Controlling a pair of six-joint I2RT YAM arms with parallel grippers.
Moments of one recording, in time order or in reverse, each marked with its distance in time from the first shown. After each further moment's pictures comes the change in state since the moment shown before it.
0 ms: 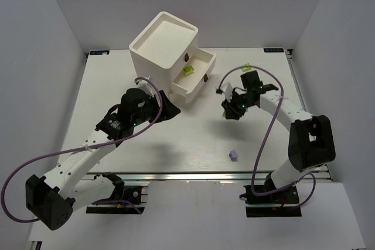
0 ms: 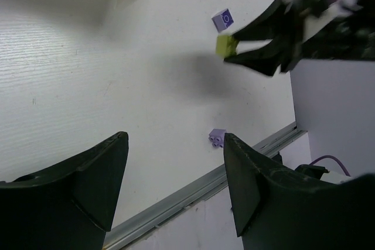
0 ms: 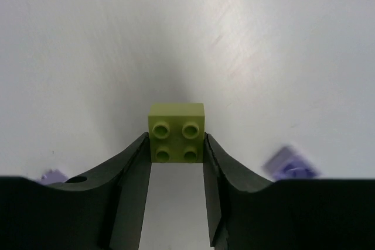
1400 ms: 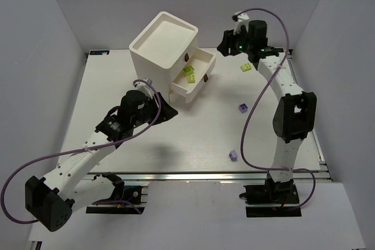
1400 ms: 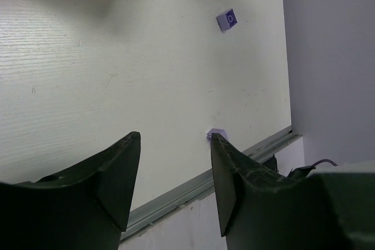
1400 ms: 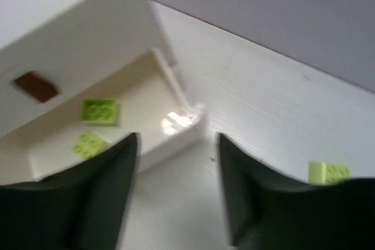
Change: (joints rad) left arm 0.000 -0.018 -0.030 0.001 -0.016 -0.052; right arm -0.069 0.379 0.781 0.406 0.064 0.764
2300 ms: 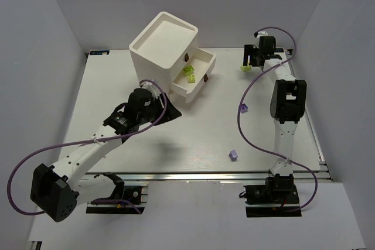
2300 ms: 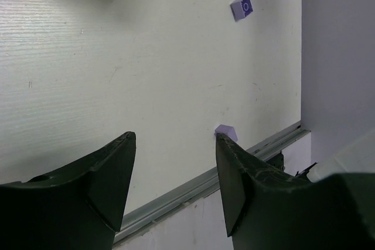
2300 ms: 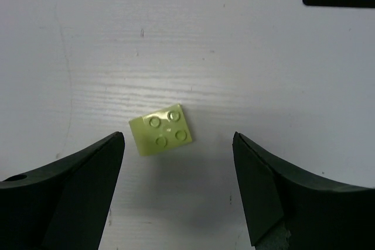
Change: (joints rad) left arm 0.000 0.091 0.002 0.019 0.027 -0.006; right arm -0.214 0.387 0.129 -0.027 0.381 -0.023
